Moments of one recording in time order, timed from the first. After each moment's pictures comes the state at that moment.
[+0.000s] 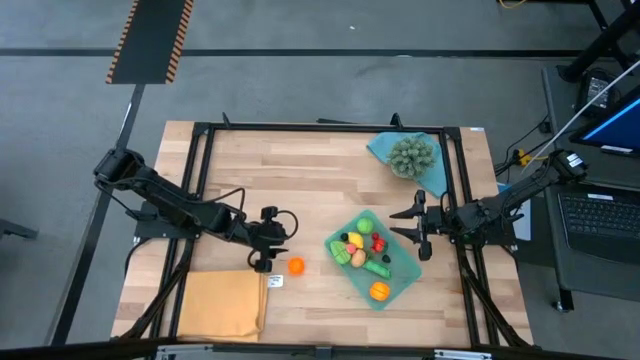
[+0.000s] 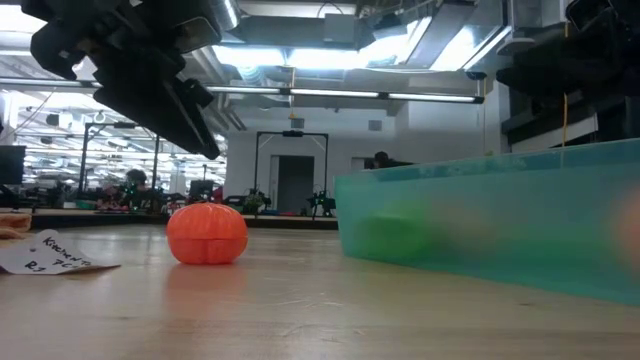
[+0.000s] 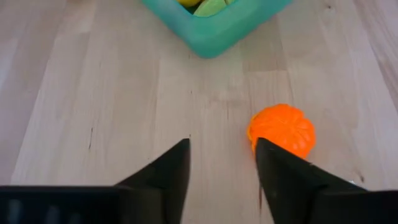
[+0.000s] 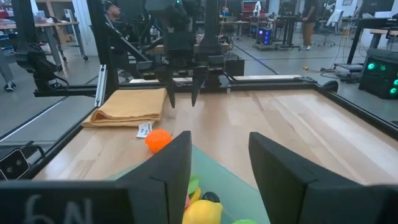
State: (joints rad) left arm -0.35 1.36 0.69 -0.17 -0.28 -0.24; right arm 0.48 0.64 0.08 0.54 0.50 0.05
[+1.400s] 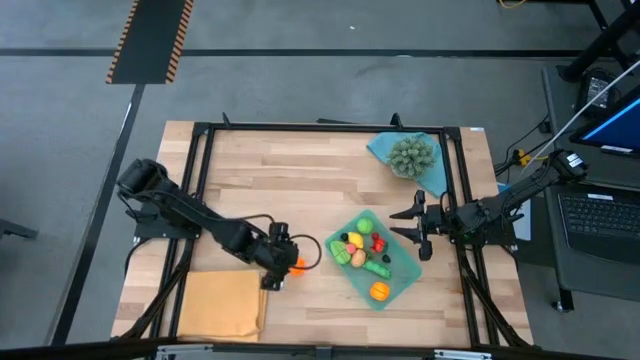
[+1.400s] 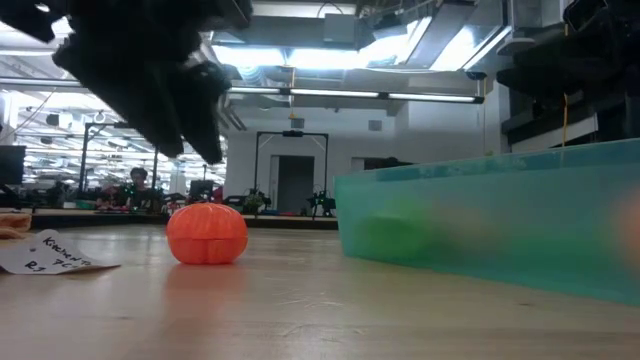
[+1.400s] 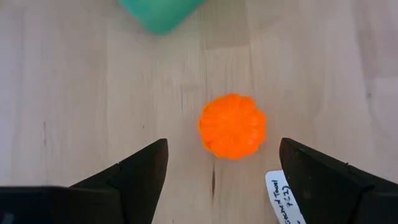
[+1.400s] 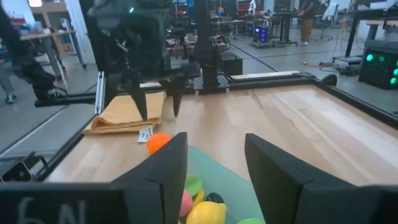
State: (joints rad) left arm -0.44 1.62 1.04 -0.53 -0.25 -0.33; right arm 0.48 0.64 0.08 0.54 0.50 0.10
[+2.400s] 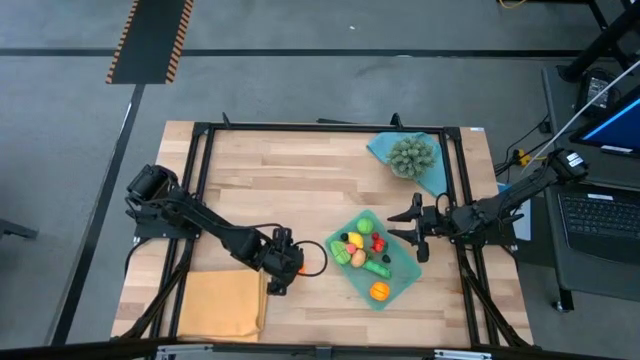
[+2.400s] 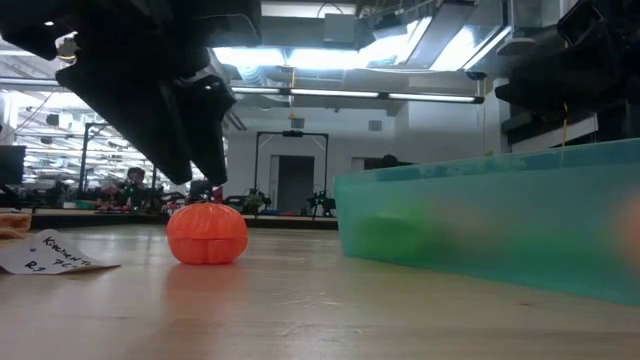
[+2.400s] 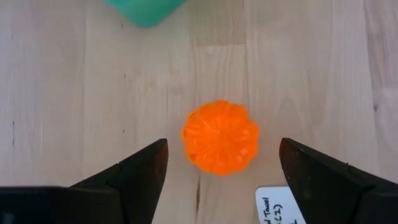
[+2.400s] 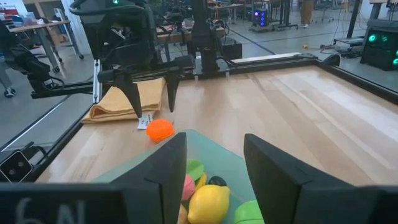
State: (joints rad) left arm -0.45 1.72 1.10 -0.52 -0.25 -0.39; right arm 0.48 0.71 0.08 0.54 0.49 0.18
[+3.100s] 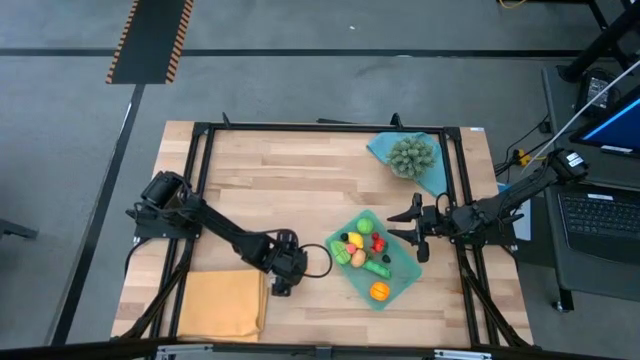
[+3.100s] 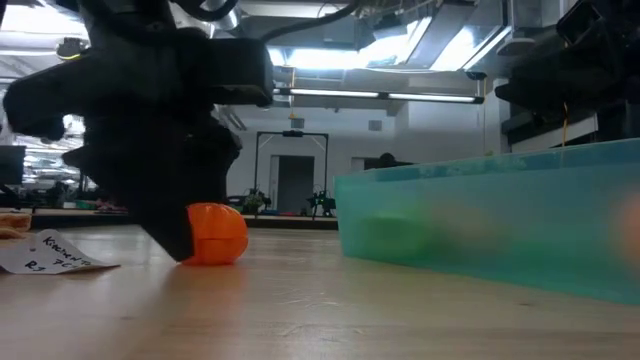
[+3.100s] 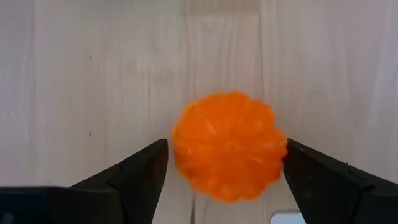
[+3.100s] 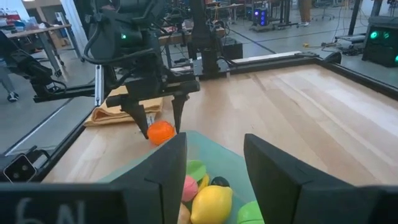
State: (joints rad) left arm -0.43 1.84 1.08 -0.43 -0.21 -0.38; right arm 0.48 0.71 0.08 0.54 0.49 0.19
